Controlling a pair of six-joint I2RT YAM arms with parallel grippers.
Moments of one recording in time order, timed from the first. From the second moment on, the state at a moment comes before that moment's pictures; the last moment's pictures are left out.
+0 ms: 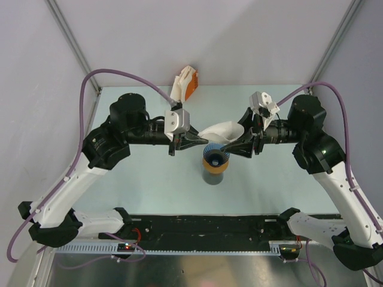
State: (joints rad) left arm -0.85 1.17 1.61 -0.62 0.67 0.32; right arm 0.54 1.03 1.40 -0.45 -1.03 -0.03
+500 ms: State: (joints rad) left arm -0.79 1.19 1.61 -0.54 0.75 0.08; right arm 0.47 0.98 1.34 -0.35 -1.01 0.02
